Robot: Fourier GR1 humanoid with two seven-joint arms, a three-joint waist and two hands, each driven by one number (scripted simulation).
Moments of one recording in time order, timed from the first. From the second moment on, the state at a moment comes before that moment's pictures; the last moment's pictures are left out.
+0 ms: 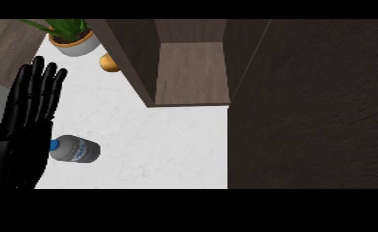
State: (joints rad) left arm 0.00 0.09 -0.02 -2.10 -0.03 -0.03 -0.01; right arm -0.01 -0.09 0.01 -2.10 -0.04 0.00 0.01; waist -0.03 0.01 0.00
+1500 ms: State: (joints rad) left arm 0.44 0.04 -0.49 -2.49 -0.05 0.23 0.35; right arm 0.39 -0.13 -0.02 -2.41 -0.26 0.18 0.21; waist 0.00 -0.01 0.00
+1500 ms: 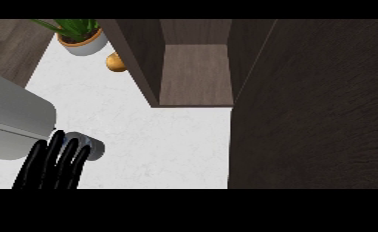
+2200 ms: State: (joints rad) left arm 0.52 0.11 -0.52 -2.50 -0.07 0.33 0.30; right arm 0.42 -0.12 -0.03 -2.42 -0.28 0.20 0.21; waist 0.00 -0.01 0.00
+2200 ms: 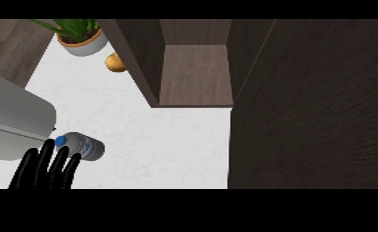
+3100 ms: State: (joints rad) left arm 0.61 0.18 -0.20 -2.41 0.08 0.31 0.16; right arm 0.53 -0.12 -0.09 -2.42 -0.31 0.28 0.13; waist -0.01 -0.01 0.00
